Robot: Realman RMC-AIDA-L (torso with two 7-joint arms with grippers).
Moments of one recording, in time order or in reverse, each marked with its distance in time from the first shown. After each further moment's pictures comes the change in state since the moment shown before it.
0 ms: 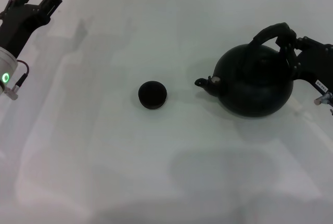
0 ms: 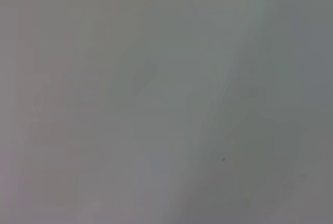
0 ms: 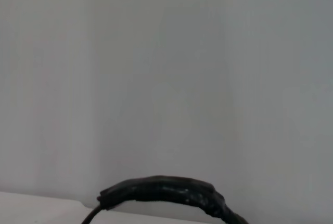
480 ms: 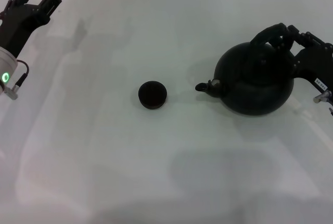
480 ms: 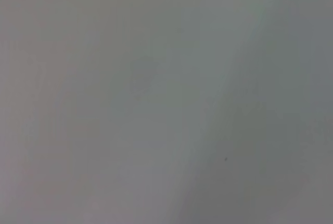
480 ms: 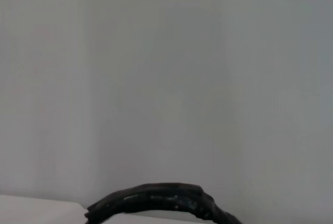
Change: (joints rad) left arm -0.002 0.000 0.000 -0.001 -0.005 -0.004 0.000; right arm 0.004 0.001 0.001 -0.004 0.006 0.012 0.015
